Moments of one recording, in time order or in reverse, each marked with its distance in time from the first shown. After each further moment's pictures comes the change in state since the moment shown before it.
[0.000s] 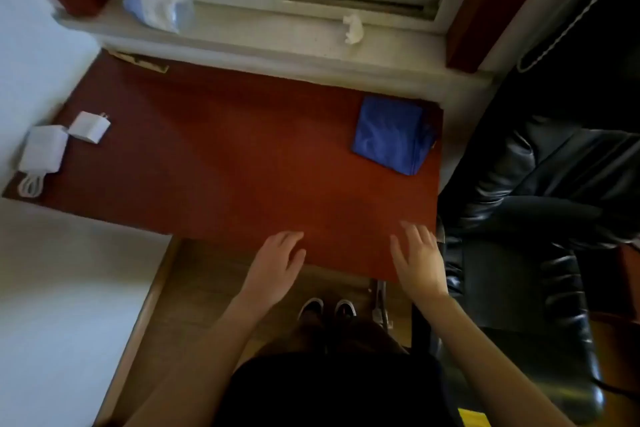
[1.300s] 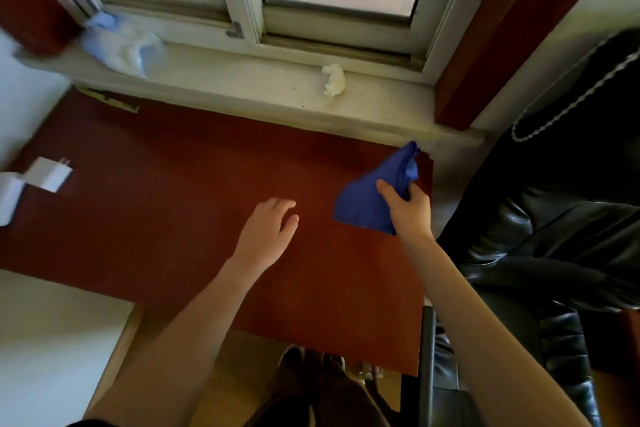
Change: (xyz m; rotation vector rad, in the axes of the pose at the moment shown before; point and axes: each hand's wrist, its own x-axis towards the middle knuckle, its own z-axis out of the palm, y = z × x) left_hand 0.172 0.039 -0.061 0.090 0.212 0.034; right_hand 0.206 -0.044 -0.043 0.883 0.073 0.436
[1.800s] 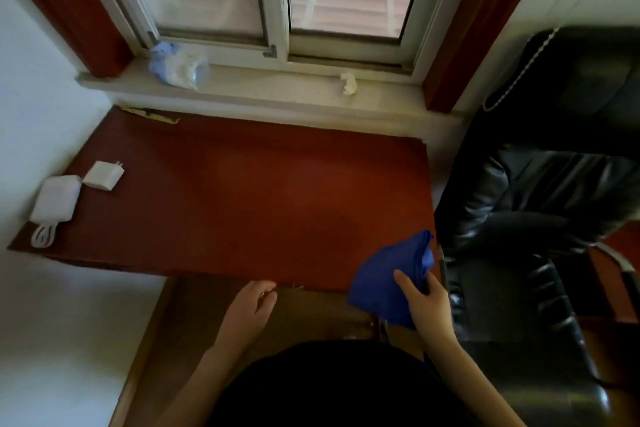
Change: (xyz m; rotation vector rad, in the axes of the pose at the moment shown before) left_hand -0.224 -0.118 -0.023 -0.319 -0.249 -0.145; right_hand -0.262 0.091 -0.014 0.082 0.073 0.134
